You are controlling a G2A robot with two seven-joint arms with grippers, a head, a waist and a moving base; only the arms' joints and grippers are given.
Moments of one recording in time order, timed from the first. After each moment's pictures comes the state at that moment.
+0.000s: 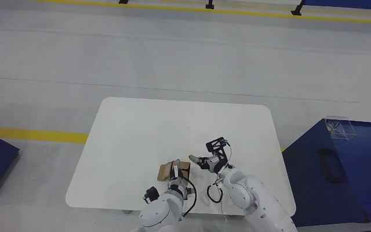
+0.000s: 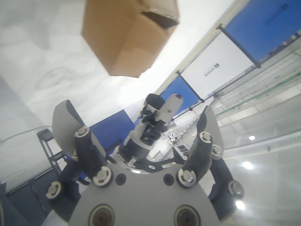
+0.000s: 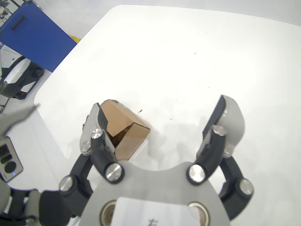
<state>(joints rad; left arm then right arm) 1.43 -1.46 -0.88 -1.90 -0.83 0.36 0.76 -1.26 -1.22 1.08 -1.55 -1.02 -0.07 0.28</state>
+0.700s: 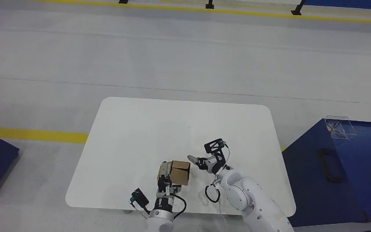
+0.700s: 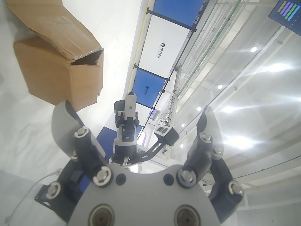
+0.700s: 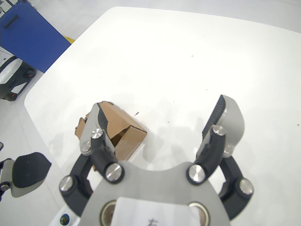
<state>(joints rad) 1.62 -1.42 -0.93 -1.85 -0.29 0.03 0.51 -1.25 -1.23 1.07 -1.53 -1.02 -0.08 0.25</state>
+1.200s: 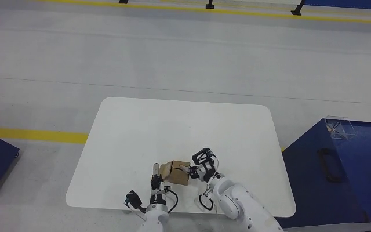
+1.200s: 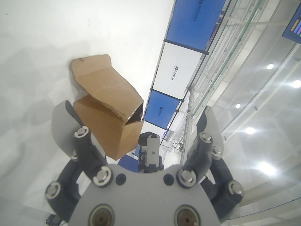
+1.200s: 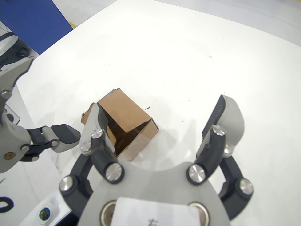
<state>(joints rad) 1.52 -1.45 -0.96 -1.62 -0.36 0.00 0.62 -1.27 -1.25 0.98 -1.50 -1.20 -0.07 0.15</state>
